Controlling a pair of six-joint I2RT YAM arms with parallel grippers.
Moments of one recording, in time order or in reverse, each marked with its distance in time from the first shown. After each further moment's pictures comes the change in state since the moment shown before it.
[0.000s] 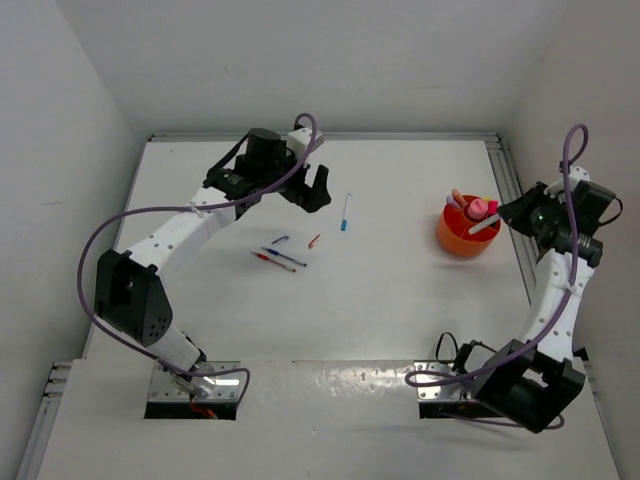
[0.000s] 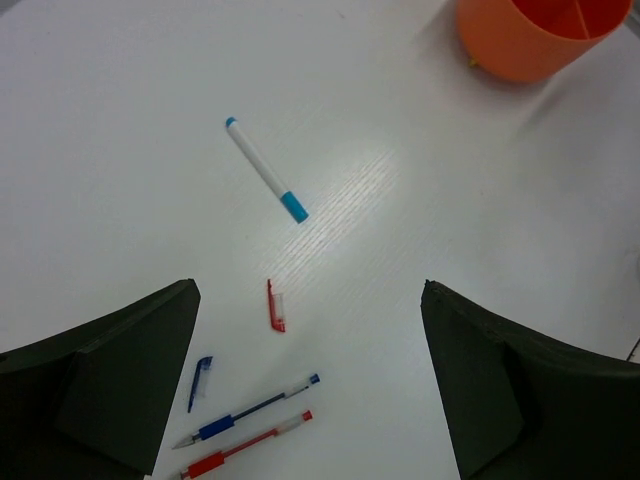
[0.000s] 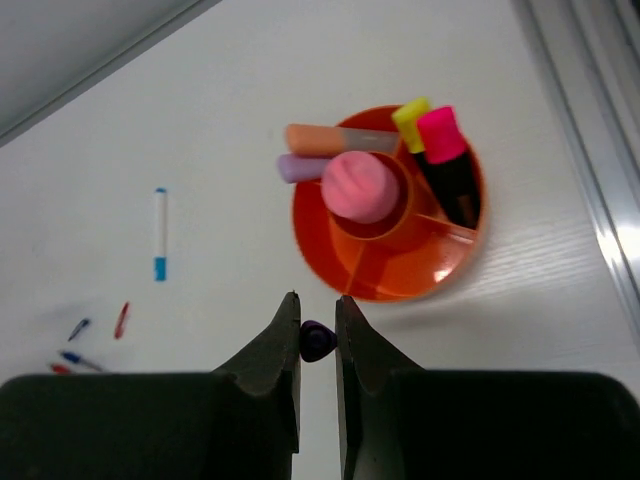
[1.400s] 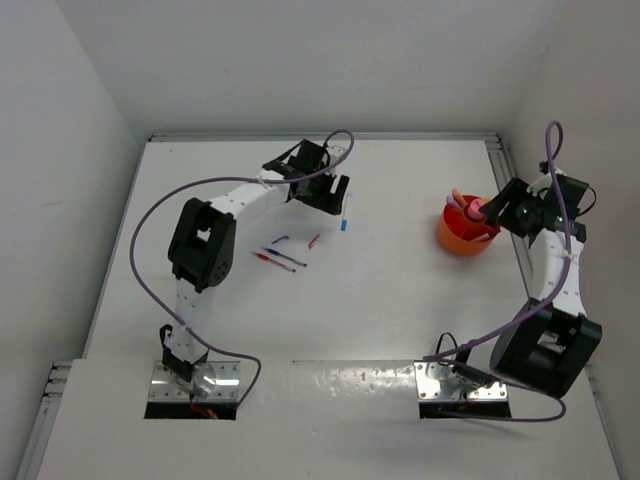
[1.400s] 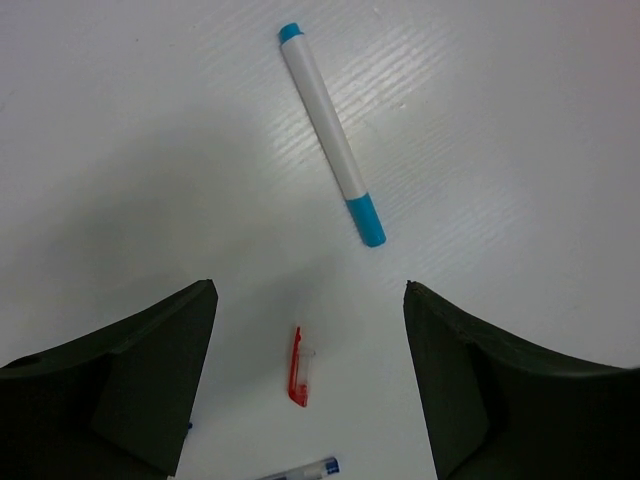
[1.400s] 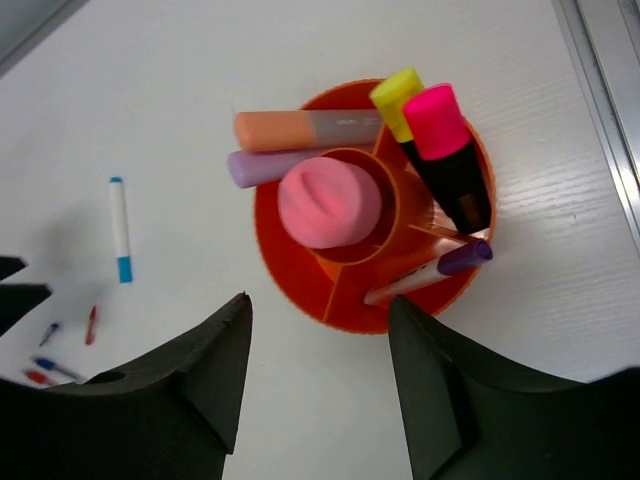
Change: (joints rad) left arm -0.045 0.507 0.295 -0.121 -0.206 -0.113; right arm 0.060 0.218 -0.032 0.109 0.118 0.018
